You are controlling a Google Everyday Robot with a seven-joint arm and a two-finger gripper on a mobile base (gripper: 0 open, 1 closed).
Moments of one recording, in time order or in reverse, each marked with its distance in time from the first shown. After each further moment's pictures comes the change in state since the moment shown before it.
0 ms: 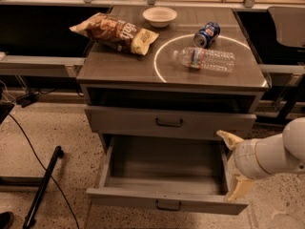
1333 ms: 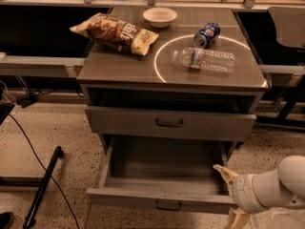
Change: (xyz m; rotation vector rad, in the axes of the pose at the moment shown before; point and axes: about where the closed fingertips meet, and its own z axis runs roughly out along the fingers) arm 0.032 0.087 0.063 -0.130 -0.106 0.083
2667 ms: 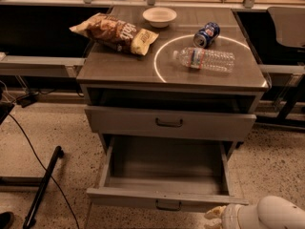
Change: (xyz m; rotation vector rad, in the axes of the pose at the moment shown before) arm 0.072 0.048 0.108 0.034 0.037 0.137
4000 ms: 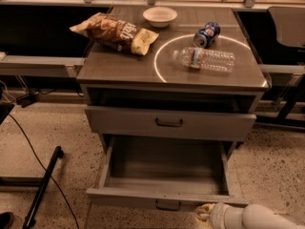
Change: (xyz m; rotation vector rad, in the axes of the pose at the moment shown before) arm 0.013 -0.029 0.070 0.141 -0.071 0.080
